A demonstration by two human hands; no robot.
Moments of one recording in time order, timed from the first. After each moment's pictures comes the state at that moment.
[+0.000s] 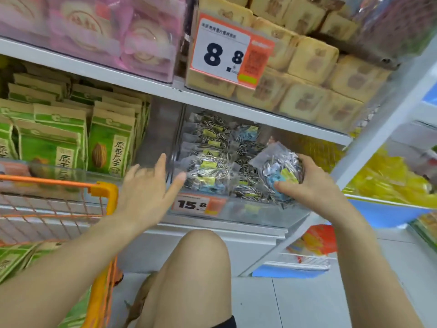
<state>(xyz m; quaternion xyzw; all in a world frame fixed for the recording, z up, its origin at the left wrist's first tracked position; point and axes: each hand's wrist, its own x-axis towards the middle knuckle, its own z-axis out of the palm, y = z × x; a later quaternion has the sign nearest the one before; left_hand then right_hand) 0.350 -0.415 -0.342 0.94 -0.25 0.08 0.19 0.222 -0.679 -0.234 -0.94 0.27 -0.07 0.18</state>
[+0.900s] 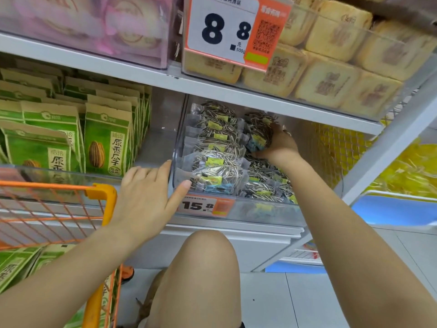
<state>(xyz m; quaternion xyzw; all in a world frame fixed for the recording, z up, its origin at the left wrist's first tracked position) 0.345 -0.412 -0.347 0.95 -0.26 0.13 0.14 0.363 -0.715 -0.290 -0.95 0.28 -0.04 0.14</state>
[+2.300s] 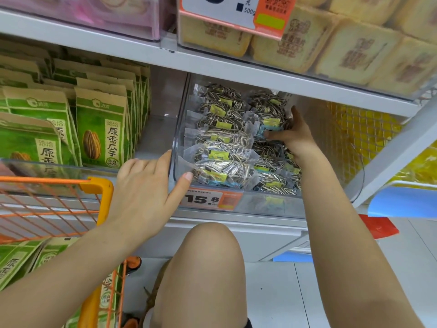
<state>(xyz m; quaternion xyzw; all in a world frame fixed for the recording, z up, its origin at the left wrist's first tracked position) 0.344 -0.414 -0.344 0.94 -0.26 0.14 0.17 0.362 -0.735 -0.312 -0.80 0.25 -0.15 0.52</state>
